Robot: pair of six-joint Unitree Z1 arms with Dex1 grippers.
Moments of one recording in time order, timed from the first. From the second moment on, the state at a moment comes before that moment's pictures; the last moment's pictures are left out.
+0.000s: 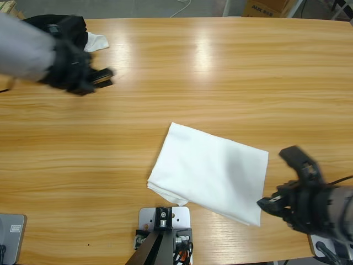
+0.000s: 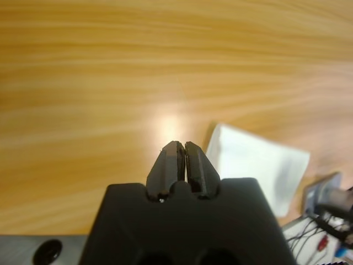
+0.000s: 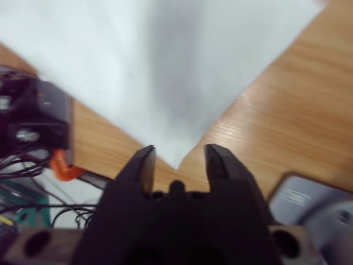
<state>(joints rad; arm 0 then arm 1) -0.81 1.61 -1.16 0.55 0.02 -0.83 1.38 1.36 -0.84 0.81 -0.13 1.07</state>
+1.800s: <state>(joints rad) -0.92 1.16 -0.78 0.82 0.07 -0.78 1.06 1.93 -1.10 0.68 -0.05 0.59</state>
